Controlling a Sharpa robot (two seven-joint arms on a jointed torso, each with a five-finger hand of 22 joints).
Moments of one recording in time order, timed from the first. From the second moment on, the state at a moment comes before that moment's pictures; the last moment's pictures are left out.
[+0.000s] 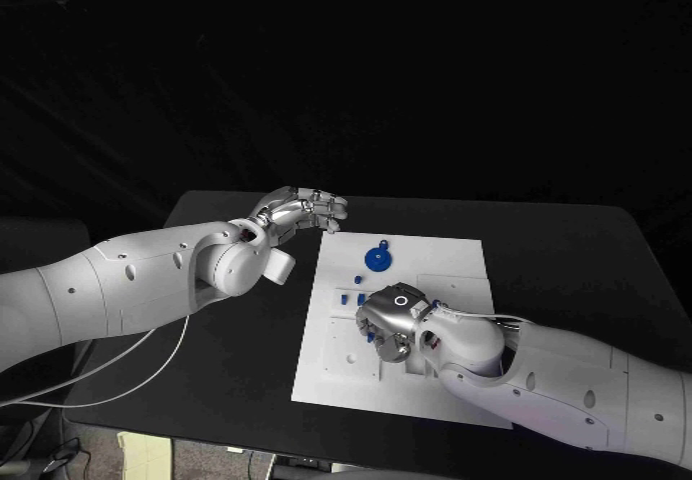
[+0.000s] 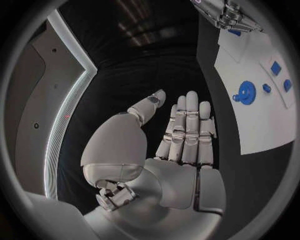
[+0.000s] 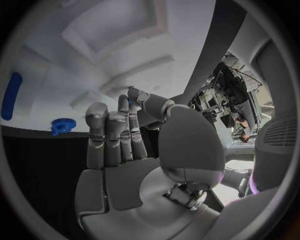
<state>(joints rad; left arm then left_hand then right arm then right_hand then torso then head) 1.24 -0.80 -0.11 1.34 -0.08 -0.12 0.36 1.09 -0.10 0.55 -0.28 0.12 0.87 0.17 0.30 0.47 1.22 0.11 0.07 0.16 1.04 0.05 0.65 0.39 0.03 0.76 -0.05 0.61 1.28 1.06 -0.53 -0.15 1.46 -1.97 -0.24 -0.20 1.21 -0.23 0.91 -0.21 0.05 1.06 0.10 0.39 0.49 1.21 0.02 0.36 0.27 1.24 -0.08 1.22 0.82 0.18 1.27 -0.06 0.95 1.31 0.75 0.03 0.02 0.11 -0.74</state>
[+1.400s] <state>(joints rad) 1.25 -0.80 -0.11 1.34 -0.08 -0.12 0.36 1.09 -0.11 0.55 -0.28 0.12 0.86 0.17 0.30 0.47 1.22 0.11 0.07 0.16 1.04 0.05 0.64 0.40 0.03 0.76 -0.05 0.61 1.28 1.06 -0.57 -0.16 1.49 -1.92 -0.33 -0.21 1.16 -0.29 0.79 -0.27 0.05 0.89 0.16 0.30 0.45 1.04 0.12 0.22 0.20 1.20 0.00 1.22 0.82 0.16 1.24 -0.06 0.93 1.31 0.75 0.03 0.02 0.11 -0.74</state>
